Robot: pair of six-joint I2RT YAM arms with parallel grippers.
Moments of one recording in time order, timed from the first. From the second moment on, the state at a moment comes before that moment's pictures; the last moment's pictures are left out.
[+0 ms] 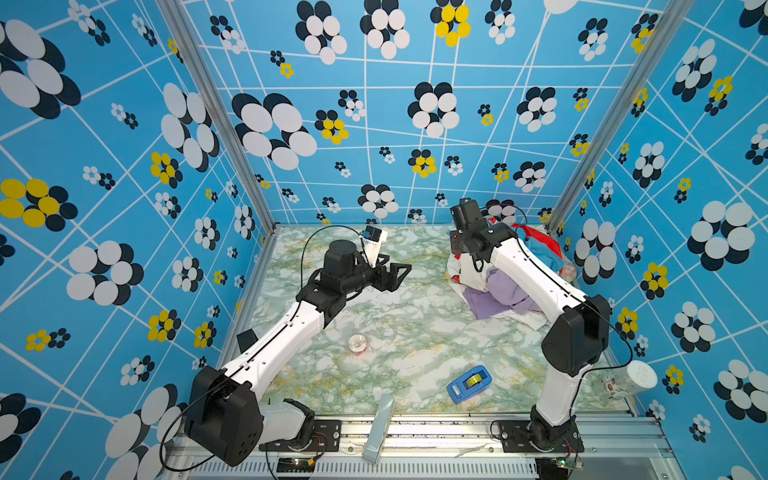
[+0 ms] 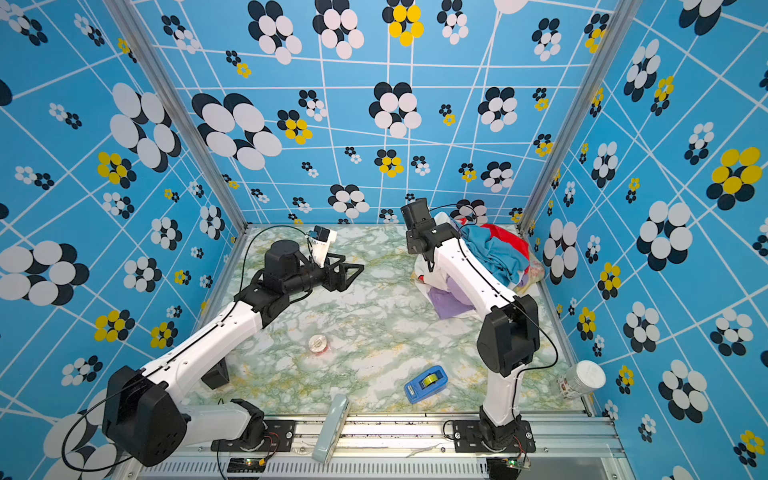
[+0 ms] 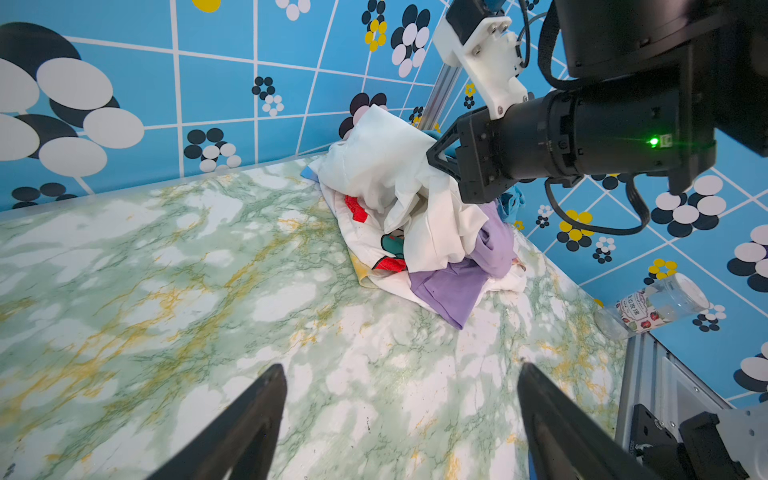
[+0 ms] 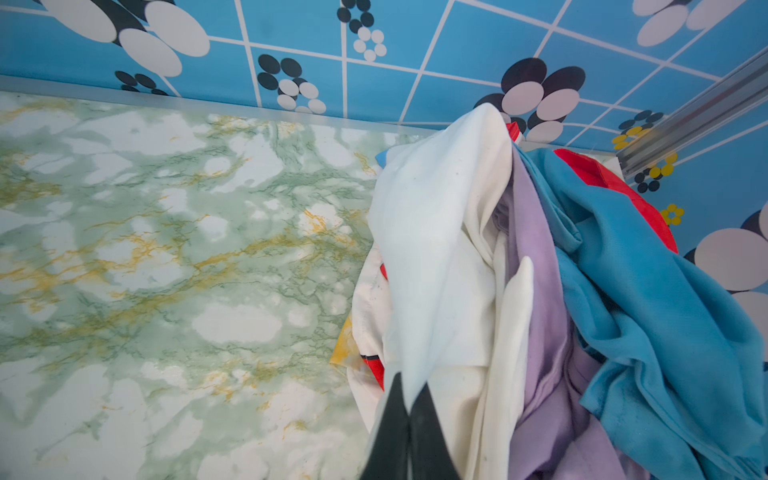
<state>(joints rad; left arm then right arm) -0.44 1.31 1.03 -0.03 0.46 -0.24 0.48 1.85 1.81 -0.77 0.47 0.20</state>
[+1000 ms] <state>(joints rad) -0.44 1.27 0.99 -0.02 0.44 -0.24 0.49 1.76 2.00 -0.68 0.33 0.13</state>
